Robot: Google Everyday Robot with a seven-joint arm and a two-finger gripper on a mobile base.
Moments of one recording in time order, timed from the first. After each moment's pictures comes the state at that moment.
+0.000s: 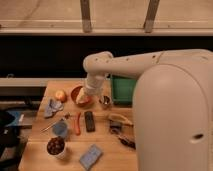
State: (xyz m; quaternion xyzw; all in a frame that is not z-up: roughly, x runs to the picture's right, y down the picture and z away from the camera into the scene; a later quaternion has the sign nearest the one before) arm -0.085 0.068 0.772 -0.35 0.14 0.62 0.69
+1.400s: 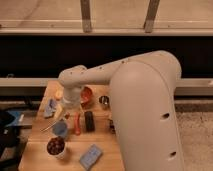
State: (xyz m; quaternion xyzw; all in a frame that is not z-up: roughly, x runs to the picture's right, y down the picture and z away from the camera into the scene) arm -0.187 0.128 0.766 -0.42 0.10 0.52 0.74
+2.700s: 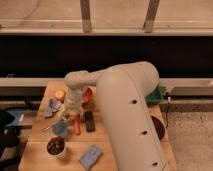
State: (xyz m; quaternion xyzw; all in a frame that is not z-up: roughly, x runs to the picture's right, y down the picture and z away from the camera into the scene) arm -0.197 0.154 0.841 -0.46 0.14 0.53 0.70
